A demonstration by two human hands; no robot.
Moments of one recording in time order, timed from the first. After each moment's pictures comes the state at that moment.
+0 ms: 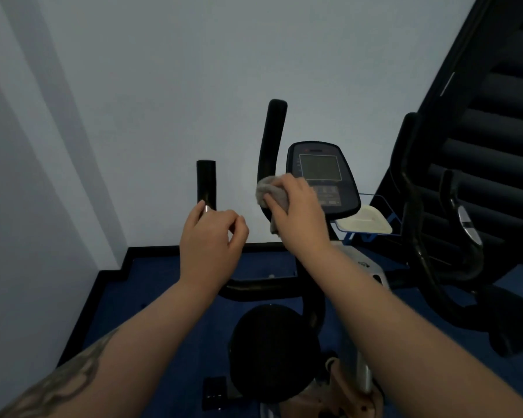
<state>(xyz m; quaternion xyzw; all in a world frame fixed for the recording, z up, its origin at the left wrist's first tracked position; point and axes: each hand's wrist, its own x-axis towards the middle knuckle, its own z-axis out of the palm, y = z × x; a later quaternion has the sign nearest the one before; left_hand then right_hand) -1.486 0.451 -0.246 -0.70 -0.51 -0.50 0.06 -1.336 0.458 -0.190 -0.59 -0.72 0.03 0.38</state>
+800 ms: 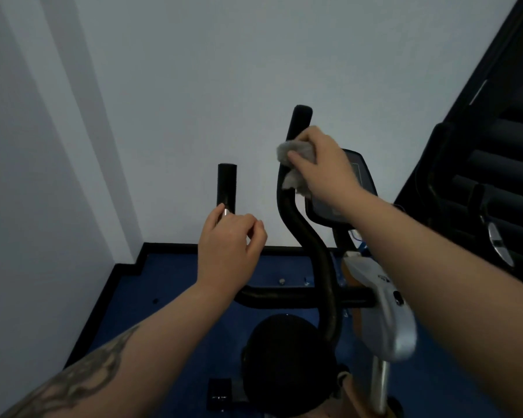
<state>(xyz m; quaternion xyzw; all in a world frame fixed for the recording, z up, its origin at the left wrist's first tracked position) -1.486 0.451 -0.243 -0.69 -0.52 -0.50 0.05 -1.325 0.517 -0.130 -0.54 -0.74 0.10 0.38</state>
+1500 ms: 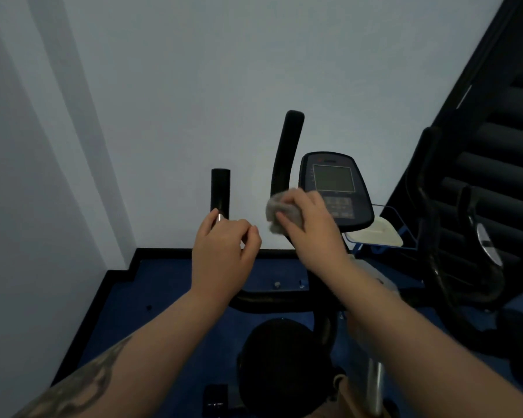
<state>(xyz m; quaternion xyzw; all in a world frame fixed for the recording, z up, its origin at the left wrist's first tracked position) -1.486 0.451 -0.245 -0.70 -0.51 -0.50 0.06 -1.327 0.458 -0.199 -0.52 -0.76 0.07 0.38</state>
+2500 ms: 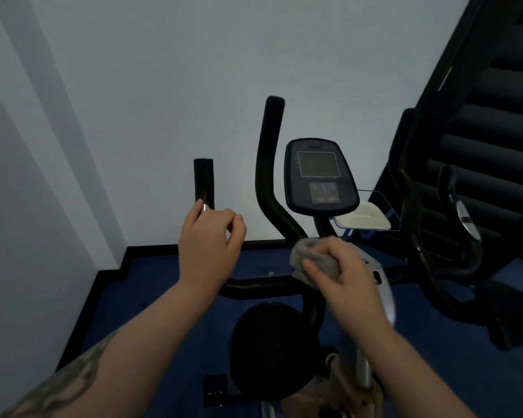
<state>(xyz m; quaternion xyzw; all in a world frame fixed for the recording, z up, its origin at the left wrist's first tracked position) -1.487 0.453 -0.248 -0.70 -0.52 -0.50 0.03 -1.286 0.363 -0.228 -0.59 -0.68 0.15 0.42</state>
